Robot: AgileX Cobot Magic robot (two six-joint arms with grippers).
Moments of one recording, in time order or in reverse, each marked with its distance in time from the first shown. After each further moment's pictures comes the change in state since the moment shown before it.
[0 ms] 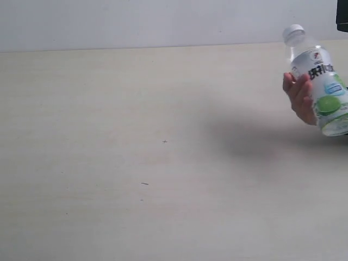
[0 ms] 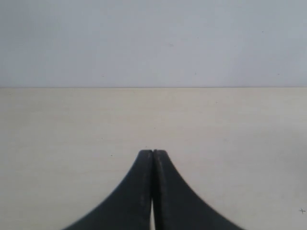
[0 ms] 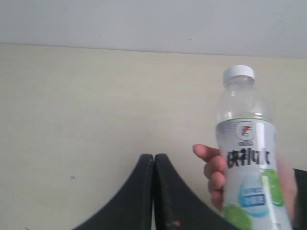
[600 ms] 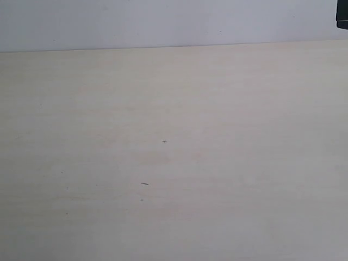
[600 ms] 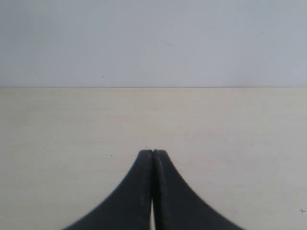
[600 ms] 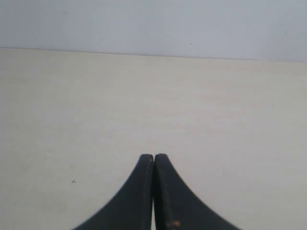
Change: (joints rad) left arm 0.000 0.000 0.000 0.000 0.000 0.000; right arm 0.000 0.000 0.000 0.000 -0.013 0.002
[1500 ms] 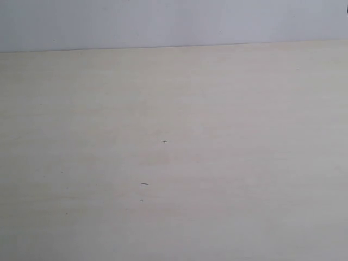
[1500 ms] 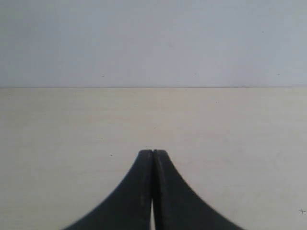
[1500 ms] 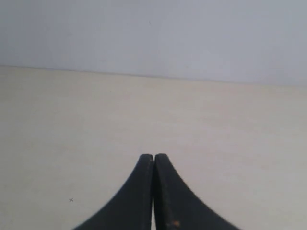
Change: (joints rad) left arm 0.000 0.000 0.000 0.000 0.000 0.000; right arm 0.000 -0.060 0.000 -0.026 -0.027 0.000
